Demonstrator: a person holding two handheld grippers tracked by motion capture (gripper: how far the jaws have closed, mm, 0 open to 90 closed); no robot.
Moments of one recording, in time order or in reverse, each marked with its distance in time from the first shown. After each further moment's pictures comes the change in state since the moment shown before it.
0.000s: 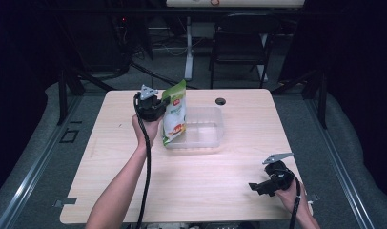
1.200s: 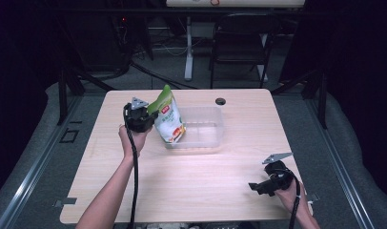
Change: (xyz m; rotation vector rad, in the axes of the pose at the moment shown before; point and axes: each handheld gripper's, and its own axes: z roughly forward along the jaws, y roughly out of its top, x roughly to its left) left arm 0.021 -0.034 -0.023 0.134 0.046 0.006; right arm 0.000 0.001 0.001 0.004 0.001 0.005
